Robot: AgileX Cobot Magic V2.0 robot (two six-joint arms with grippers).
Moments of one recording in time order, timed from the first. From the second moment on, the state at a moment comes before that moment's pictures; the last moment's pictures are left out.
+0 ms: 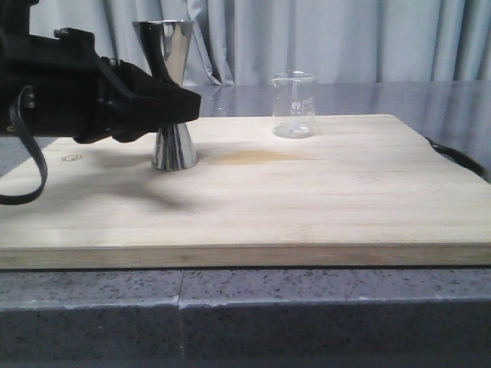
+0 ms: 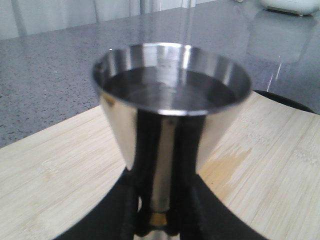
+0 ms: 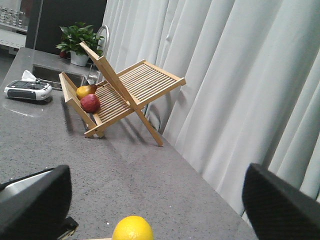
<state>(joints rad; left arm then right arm) -0.50 1.58 -0.59 0.63 -0.80 -0.46 0.04 1.40 -1.08 -1.28 -1.17 0.85</state>
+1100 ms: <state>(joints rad) -0.50 1.59 -0.58 0.67 -0.78 -0.46 0.04 1.40 -1.08 -1.28 -1.15 0.85</state>
